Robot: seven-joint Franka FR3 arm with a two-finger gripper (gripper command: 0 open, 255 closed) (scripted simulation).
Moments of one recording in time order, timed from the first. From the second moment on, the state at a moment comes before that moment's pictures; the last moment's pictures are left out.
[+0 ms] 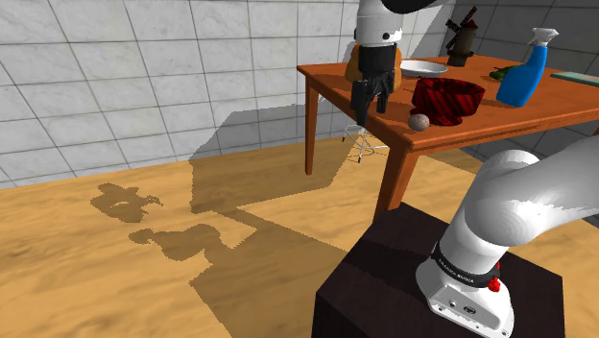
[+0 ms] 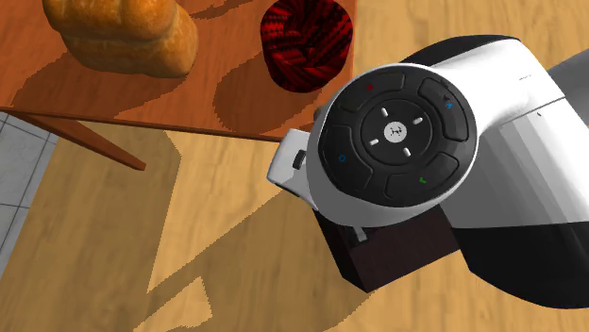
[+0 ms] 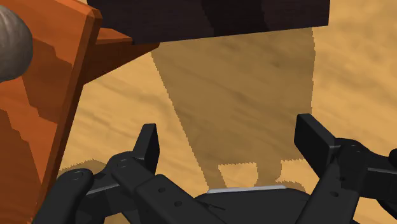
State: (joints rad) arm -0.02 -0.74 0.05 -2.40 -0.01 1.55 0.05
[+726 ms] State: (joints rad) arm -0.10 -0.83 -0.12 -2.48 -0.20 1.55 -0.17
